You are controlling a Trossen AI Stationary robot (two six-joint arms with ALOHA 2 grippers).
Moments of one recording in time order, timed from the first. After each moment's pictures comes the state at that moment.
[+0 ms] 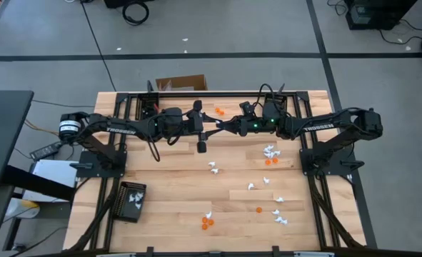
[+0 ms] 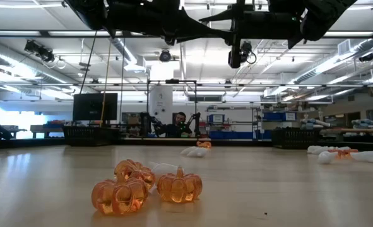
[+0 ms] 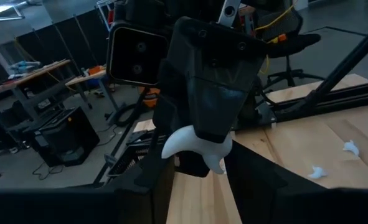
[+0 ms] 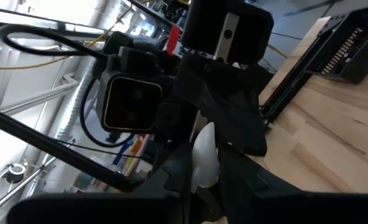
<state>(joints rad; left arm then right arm) 0.15 1.51 0.91 0.56 0.01 0.31 -0.22 1.37 0.71 0.72 -0.24 0.99</state>
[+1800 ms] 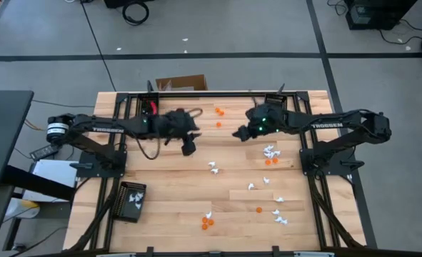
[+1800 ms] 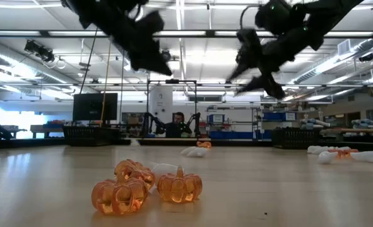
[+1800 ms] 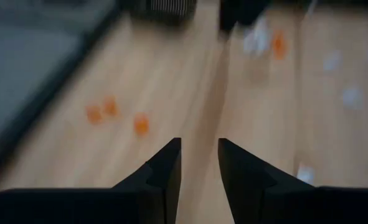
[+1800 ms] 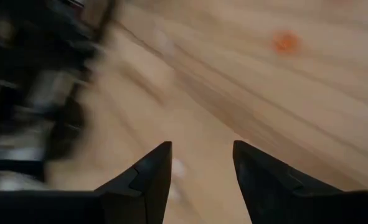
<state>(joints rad) 0.16 1.36 0.89 -0.15 -0.13 -0.05 -0.30 1.26 0.70 -0.07 -0.15 0.86</state>
